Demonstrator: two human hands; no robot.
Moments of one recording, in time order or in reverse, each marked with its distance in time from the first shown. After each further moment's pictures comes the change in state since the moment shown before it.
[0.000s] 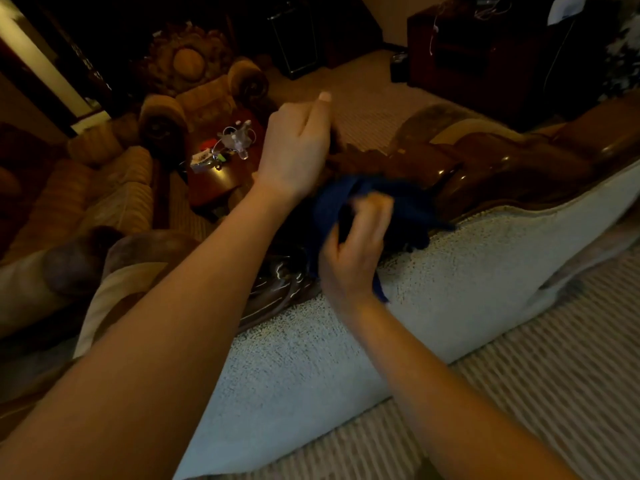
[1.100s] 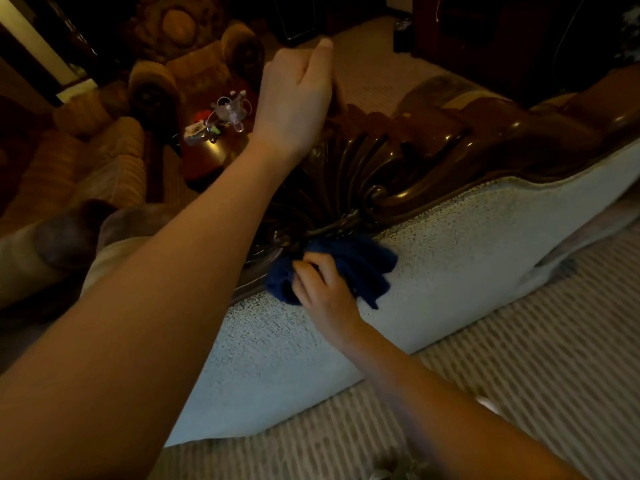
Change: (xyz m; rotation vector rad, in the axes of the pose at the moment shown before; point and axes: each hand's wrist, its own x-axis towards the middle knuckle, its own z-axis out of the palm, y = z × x) left_hand 0.000 -0.007 0.000 -0.030 0.019 0.063; right_hand -0.111 0.047 -0.006 -0.164 -0.547 -0.323
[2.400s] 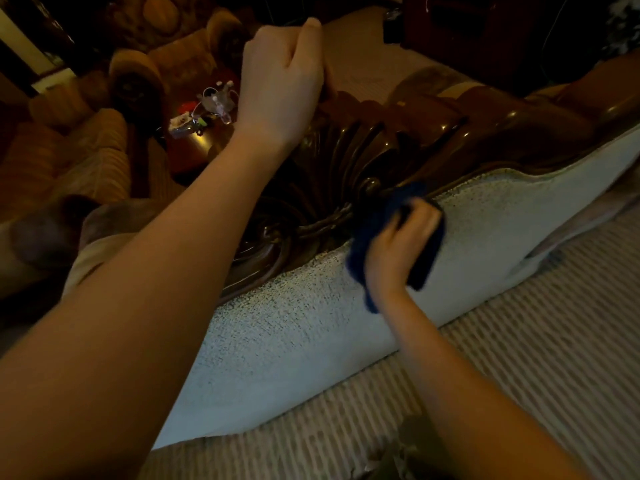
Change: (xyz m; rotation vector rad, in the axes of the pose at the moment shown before) left_hand -0.001 -0.006 0.001 0.025 0.068 0.077; right_hand 0.039 0.047 -0.056 0.061 0.521 0.807
